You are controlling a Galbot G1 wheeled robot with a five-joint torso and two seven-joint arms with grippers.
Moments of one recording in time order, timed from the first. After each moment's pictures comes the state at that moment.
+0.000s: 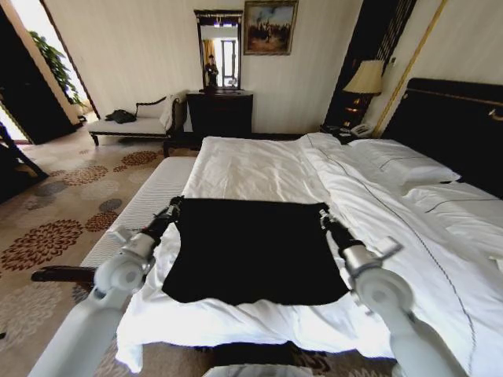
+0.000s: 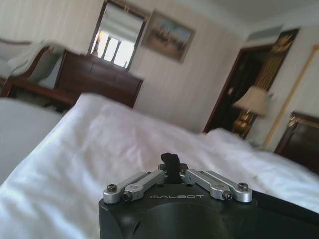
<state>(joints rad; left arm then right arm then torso) 0.92 -0.98 -0.28 -1.69 -0.99 0.20 -0.05 -1.05 1.02 0.36 1.85 1.22 -0.22 0.43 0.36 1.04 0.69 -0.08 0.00</state>
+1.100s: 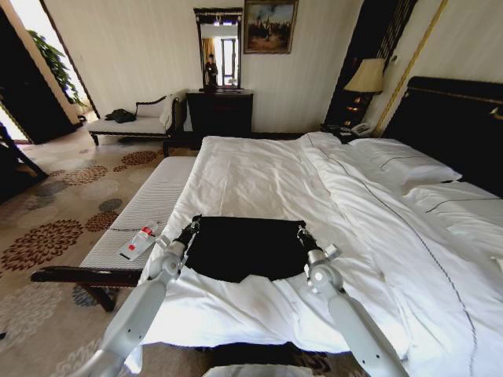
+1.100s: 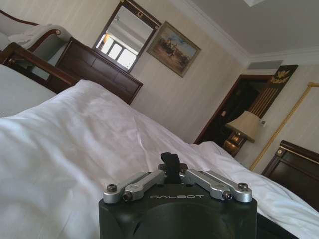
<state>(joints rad) 0.97 -1.11 -0.27 -1.43 -1.04 -0.06 0.23 -1.13 1.17 0.33 1.64 1.05 0.11 0.21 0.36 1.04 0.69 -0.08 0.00</state>
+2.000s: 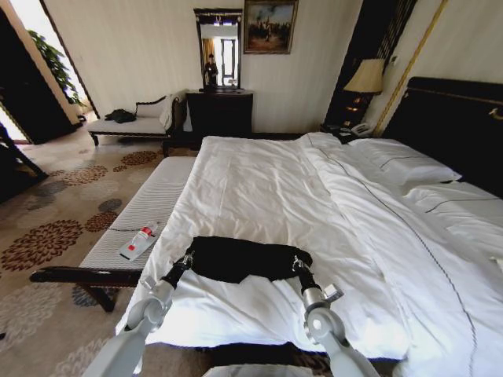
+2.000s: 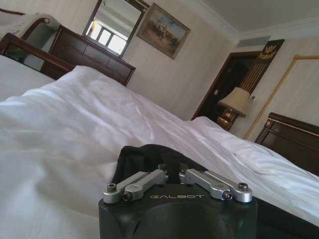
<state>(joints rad) 1.32 -1.07 -0.38 -1.59 -0.94 -0.14 0.34 -1.45 1.25 0.35 1.83 0.94 0.15 0.21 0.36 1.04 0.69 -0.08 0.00</state>
